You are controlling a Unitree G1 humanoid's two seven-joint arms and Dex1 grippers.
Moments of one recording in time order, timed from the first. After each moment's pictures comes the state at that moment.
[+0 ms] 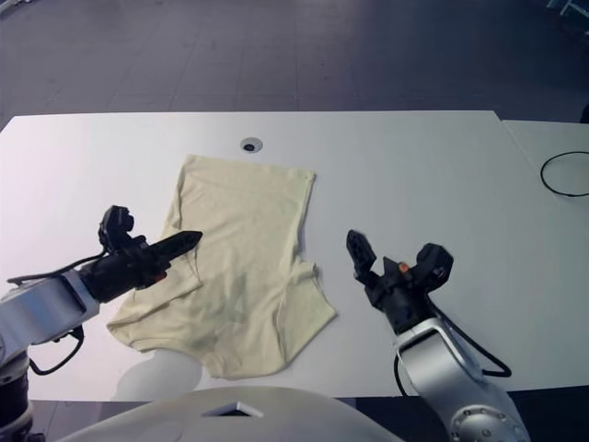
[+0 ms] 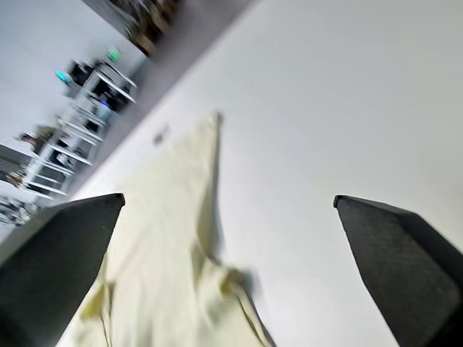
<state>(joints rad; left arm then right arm) 0.10 0.65 0.30 -0.60 -1.97 0.94 0.64 0.53 -0.46 -0.03 -0.93 1.48 0.46 -0.67</state>
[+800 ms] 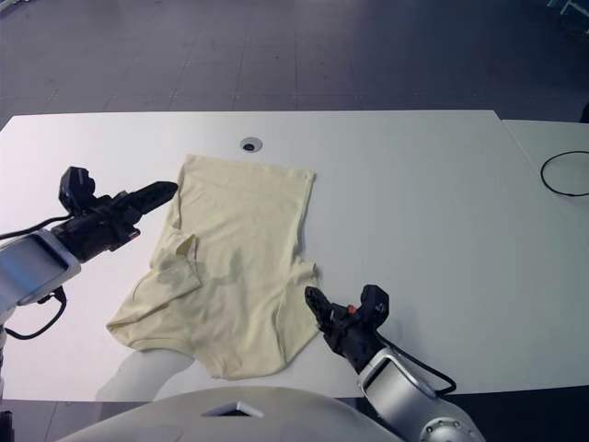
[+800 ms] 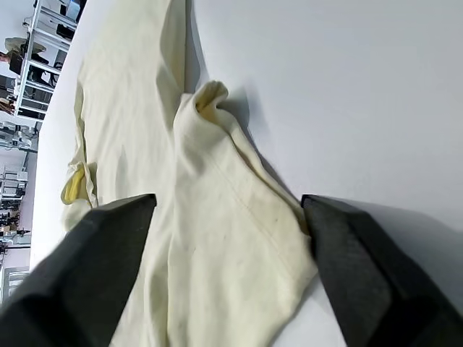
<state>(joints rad) 0.00 0.80 0.25 -0.49 -1.91 0.73 0.64 0.62 -0.43 0.19 -0.81 1.43 0.54 -0.59</state>
